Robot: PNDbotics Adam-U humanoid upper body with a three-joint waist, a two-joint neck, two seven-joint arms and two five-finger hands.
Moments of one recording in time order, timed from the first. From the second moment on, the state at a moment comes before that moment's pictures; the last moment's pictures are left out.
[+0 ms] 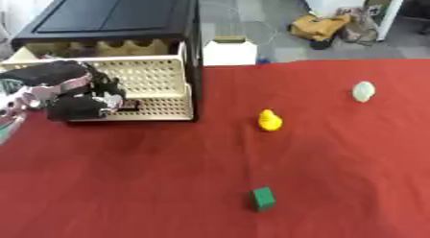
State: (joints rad) left arm -0.75 0.82 -0.34 -1.75 -0.66 0.35 -0.70; right arm -0.24 -0.67 -0.13 -1.98 0.17 0.06 -0.68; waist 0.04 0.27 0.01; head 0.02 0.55
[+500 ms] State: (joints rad) left arm -0.78 0.80 -0.33 -1.70 -0.72 0.35 -0.67; right arm -0.24 -0.67 -0.13 -1.98 0.17 0.06 -0.68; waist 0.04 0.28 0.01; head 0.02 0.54
